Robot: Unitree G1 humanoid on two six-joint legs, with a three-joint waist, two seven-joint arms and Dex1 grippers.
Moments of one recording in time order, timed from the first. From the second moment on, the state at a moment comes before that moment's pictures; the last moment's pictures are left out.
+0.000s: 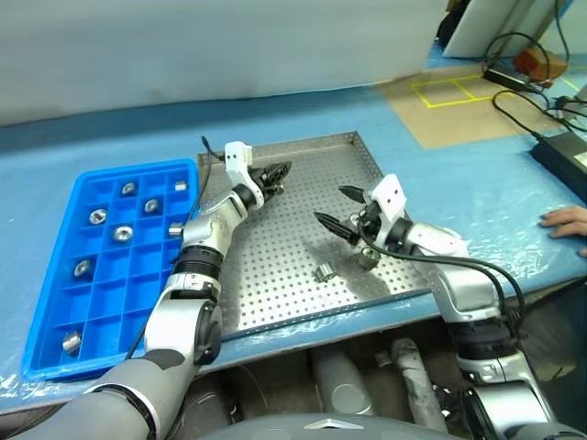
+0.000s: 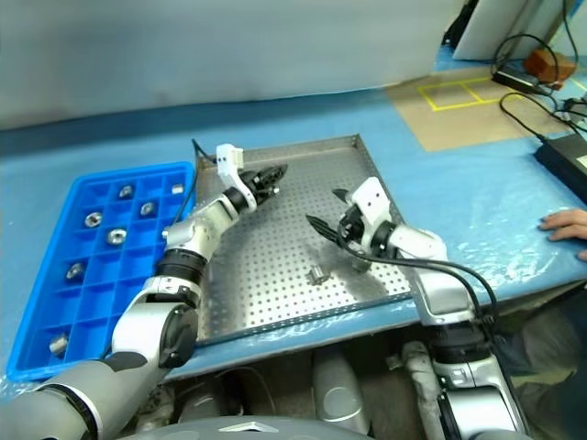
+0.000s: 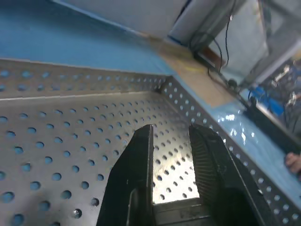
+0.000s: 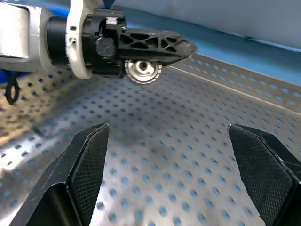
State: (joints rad) left arm -0.80 -0.01 0.31 0.58 -0.48 0.41 -0.50; right arm -0.42 -0.39 0.10 -0.06 0.23 0.36 0.74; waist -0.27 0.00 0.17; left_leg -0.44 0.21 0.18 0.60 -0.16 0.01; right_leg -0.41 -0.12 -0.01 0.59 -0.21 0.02
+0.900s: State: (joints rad) left arm -0.10 0.09 0.22 -0.33 -0.22 0.36 -0.04; right arm -0.72 -0.21 0.25 0.46 0.16 0.08 1.00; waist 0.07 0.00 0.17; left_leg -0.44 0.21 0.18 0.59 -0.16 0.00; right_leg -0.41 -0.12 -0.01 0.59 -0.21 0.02
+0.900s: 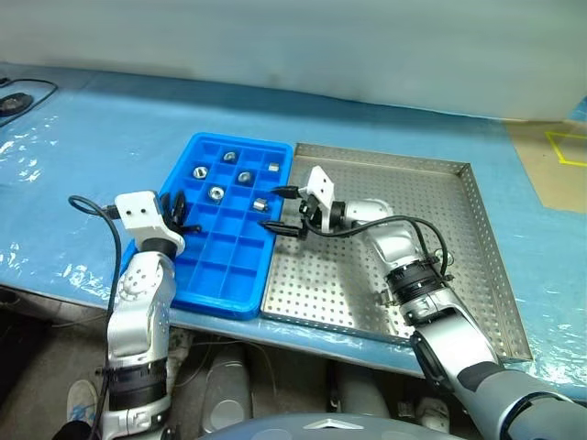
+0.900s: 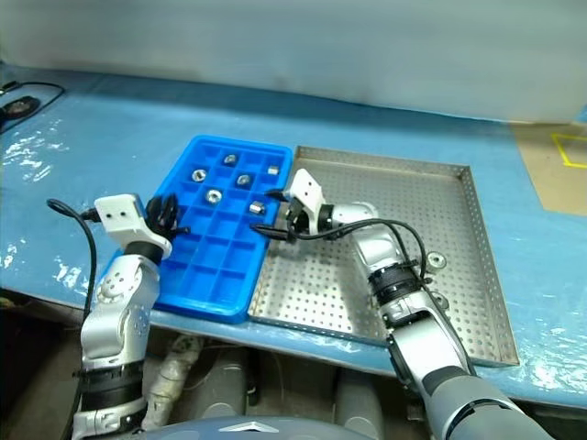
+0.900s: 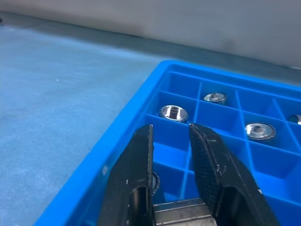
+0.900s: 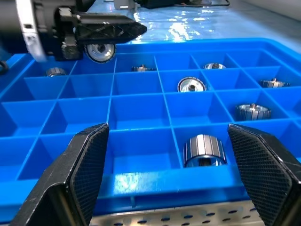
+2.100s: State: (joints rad) left arm -0.23 -0.04 0.41 -0.28 -1.35 0.71 -0.04; right arm -0.74 0.04 0.03 0.25 0.65 0.90 0.80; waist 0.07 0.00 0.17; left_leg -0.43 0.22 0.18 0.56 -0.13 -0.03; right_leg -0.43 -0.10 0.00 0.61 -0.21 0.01
